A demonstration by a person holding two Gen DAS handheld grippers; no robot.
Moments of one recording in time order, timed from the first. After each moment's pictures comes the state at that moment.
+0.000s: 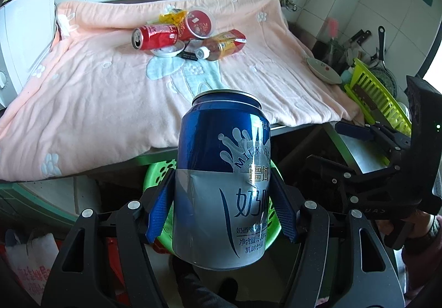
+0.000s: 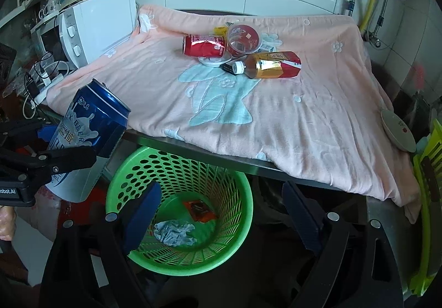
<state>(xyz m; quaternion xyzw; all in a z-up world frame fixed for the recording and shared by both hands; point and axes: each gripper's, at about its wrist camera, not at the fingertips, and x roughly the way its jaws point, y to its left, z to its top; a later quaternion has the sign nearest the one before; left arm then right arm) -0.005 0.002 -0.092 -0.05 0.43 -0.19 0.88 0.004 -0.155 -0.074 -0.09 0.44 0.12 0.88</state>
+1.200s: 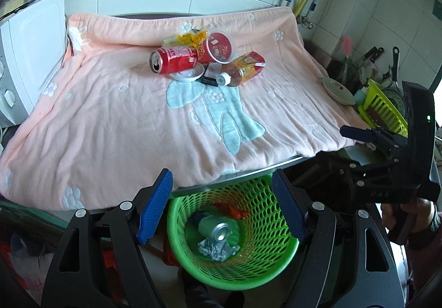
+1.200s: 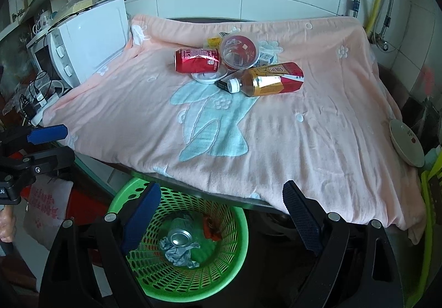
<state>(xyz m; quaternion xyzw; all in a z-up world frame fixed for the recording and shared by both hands) 0.038 0.030 -0.066 -0.06 0.41 -0.16 0.90 0.071 -0.160 -0.059 -0.07 0.45 0.13 0.88</state>
